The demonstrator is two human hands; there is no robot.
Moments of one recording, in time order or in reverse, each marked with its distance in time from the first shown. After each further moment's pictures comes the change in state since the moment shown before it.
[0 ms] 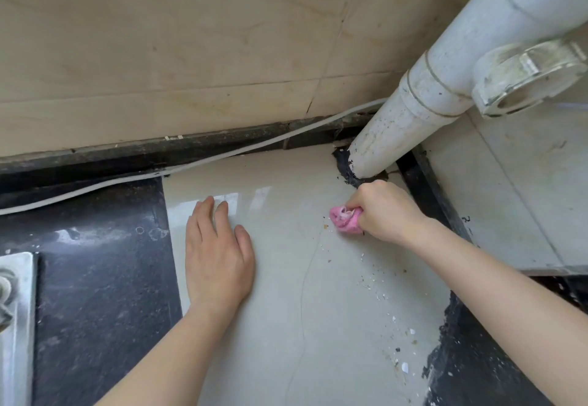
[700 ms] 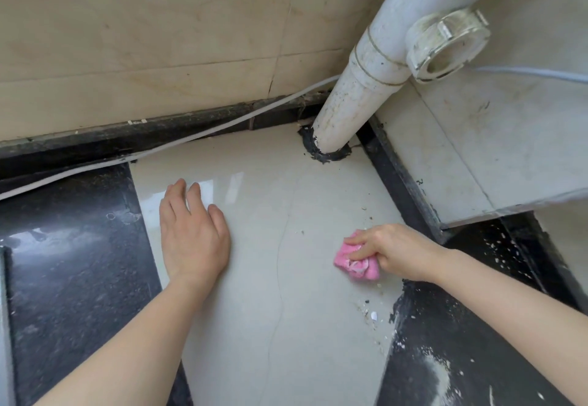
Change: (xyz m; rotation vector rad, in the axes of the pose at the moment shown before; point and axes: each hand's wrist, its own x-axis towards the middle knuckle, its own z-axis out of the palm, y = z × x) left_hand 0.001 -0.001 0.001 -0.035 0.001 0.031; right_hand -0.112 0.043 0.044 0.090 -0.250 -0.203
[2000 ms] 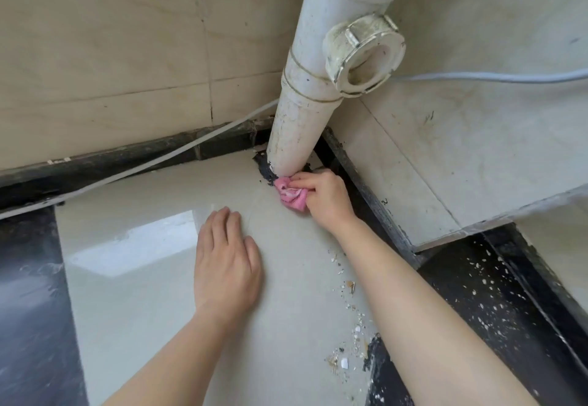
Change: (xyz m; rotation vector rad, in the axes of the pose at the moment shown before) left_hand -0.020 0.097 0.052 0.021 -0.137 0.217; right_hand 0.105 0.035 -0.029 0.653 0.768 0.169
